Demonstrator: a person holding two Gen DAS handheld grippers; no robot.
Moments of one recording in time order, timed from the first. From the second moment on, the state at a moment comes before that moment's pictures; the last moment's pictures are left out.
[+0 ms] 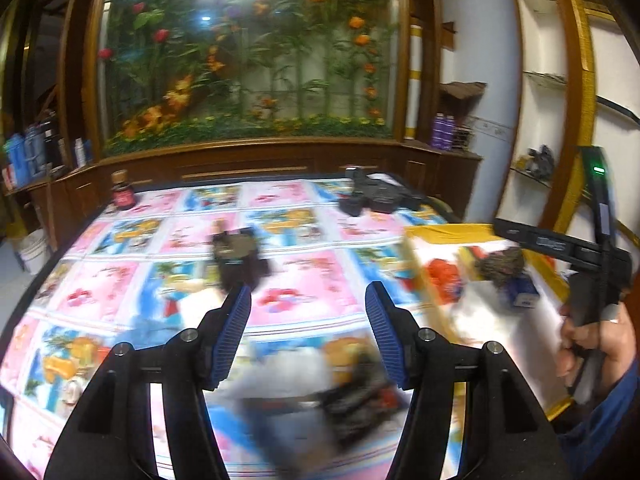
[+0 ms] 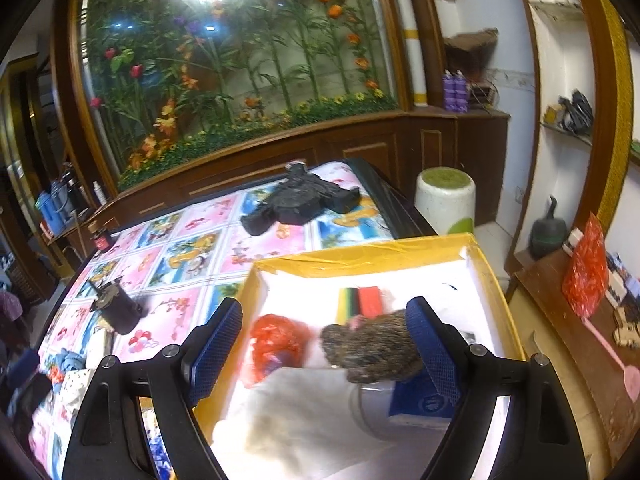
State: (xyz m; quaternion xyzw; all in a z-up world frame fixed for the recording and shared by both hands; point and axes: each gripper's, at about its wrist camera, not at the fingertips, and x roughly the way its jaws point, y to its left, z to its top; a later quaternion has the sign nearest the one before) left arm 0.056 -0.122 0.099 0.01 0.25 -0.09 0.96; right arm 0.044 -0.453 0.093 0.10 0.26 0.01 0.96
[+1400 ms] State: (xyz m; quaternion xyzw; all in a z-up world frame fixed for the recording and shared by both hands) left arm 0.121 0.014 0.022 0.00 0.43 0.04 0.90; right arm 0.087 -0.257 0.028 0.05 0.45 0.28 0.85
